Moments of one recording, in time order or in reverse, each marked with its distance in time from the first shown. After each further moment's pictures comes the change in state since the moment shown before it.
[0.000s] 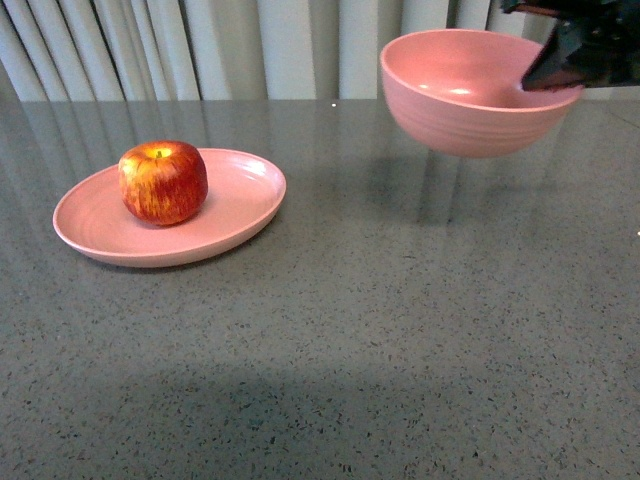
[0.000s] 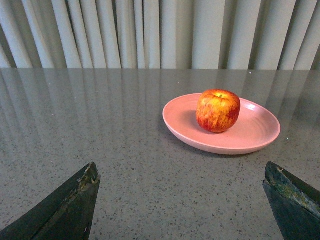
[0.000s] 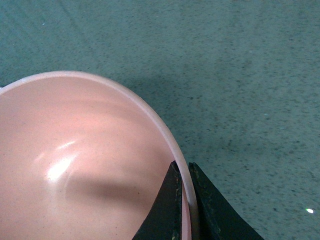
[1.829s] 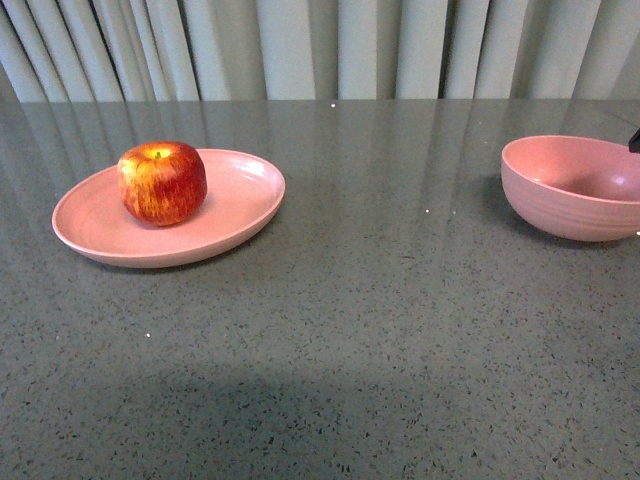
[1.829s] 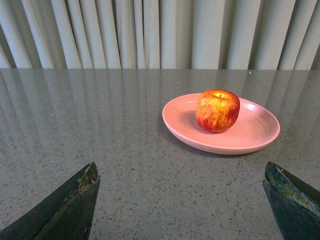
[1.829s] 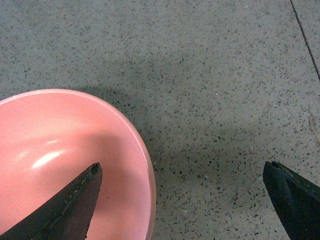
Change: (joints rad) left arm 0.000 0.000 0.000 0.000 0.000 0.000; right arm -0.275 -0.002 -0.195 0.169 0.041 -0.158
